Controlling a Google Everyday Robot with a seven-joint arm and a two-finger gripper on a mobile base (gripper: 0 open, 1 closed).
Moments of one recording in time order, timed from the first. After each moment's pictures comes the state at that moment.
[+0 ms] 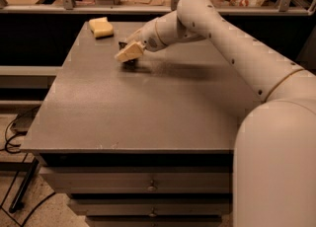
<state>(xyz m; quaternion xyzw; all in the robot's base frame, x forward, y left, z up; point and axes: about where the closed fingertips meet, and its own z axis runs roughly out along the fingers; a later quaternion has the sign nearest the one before) 0.751 0.105 0.862 -0.54 0.67 0.26 0.43</state>
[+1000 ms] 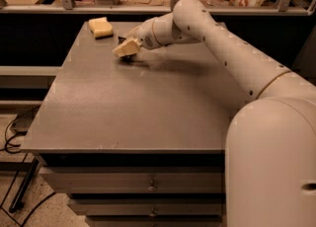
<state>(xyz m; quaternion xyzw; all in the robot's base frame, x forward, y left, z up) 0.784 0.116 0.862 -0.51 0.68 0.26 0.47</state>
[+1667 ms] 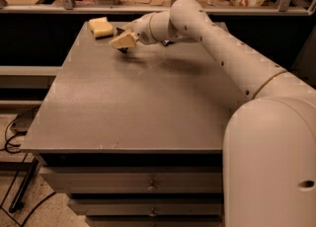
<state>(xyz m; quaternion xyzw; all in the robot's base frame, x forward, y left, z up) 0.806 0.126 0.879 -0.48 0.67 0.25 0.51</state>
